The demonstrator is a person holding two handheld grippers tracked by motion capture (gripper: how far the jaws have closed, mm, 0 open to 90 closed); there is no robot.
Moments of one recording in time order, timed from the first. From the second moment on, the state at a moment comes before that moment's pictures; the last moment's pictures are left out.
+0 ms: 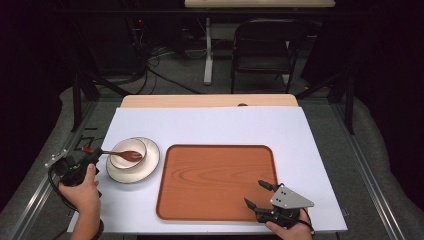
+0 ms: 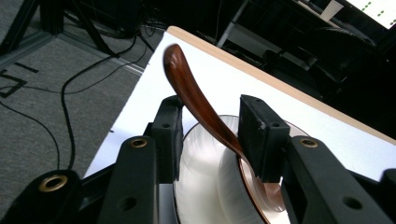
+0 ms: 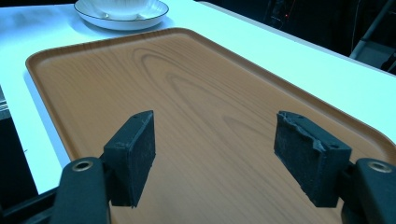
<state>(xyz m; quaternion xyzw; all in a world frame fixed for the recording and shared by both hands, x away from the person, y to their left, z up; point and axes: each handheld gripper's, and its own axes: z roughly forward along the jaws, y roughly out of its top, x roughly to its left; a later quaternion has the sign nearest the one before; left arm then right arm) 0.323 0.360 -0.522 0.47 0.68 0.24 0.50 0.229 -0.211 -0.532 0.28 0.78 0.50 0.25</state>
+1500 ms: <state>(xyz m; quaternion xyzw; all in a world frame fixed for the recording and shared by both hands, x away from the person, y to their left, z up) 0.293 0.329 -0.506 0.52 0.59 0.29 0.55 0.228 -0.211 -0.532 0.28 0.78 0.50 0.25</state>
